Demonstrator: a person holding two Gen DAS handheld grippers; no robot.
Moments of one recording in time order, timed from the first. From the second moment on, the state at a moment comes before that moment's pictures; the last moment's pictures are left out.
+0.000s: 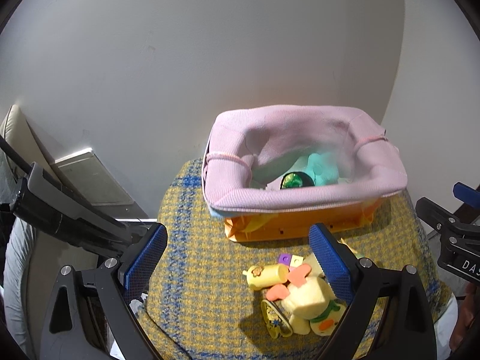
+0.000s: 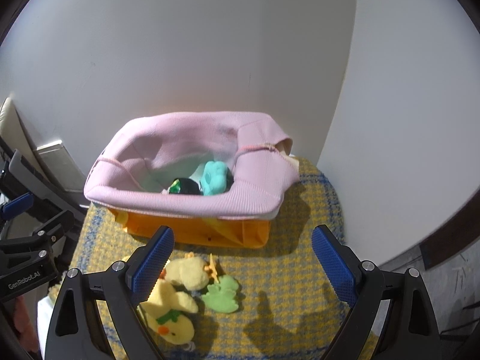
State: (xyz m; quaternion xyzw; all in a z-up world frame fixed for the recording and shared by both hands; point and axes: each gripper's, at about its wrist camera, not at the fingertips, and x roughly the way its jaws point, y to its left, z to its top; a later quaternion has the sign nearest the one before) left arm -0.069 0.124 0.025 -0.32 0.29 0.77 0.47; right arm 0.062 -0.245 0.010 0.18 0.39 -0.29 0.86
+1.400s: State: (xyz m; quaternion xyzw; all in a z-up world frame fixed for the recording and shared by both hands) left arm -0.066 0.077 -0.110 -0.40 0.31 0.72 0.47; right arm 0.040 -0.201 -0.101 0.21 0.42 -0.36 0.81
